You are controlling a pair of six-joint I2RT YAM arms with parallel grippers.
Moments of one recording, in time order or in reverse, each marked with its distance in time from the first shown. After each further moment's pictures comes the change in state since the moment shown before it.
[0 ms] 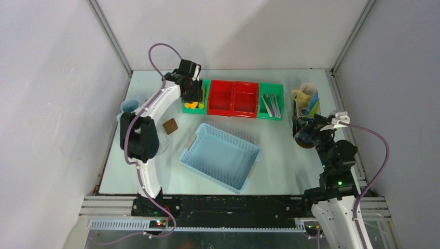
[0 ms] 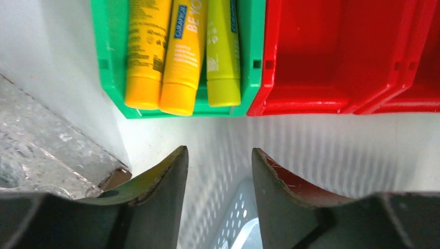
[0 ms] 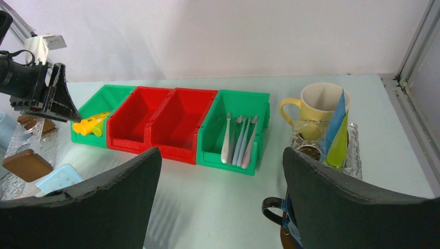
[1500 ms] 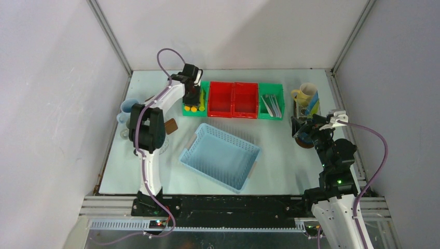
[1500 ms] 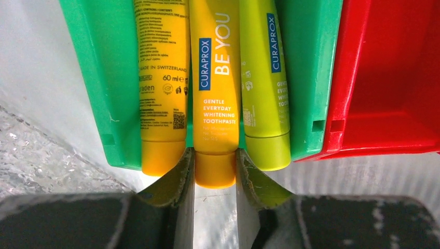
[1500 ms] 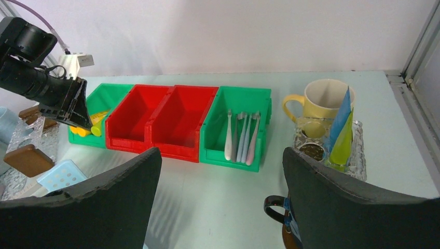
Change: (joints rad) left arm 0.032 0.169 0.061 0.010 -0.043 0.079; right arm 0.002 0.016 0.000 -0.001 -0.011 0.000
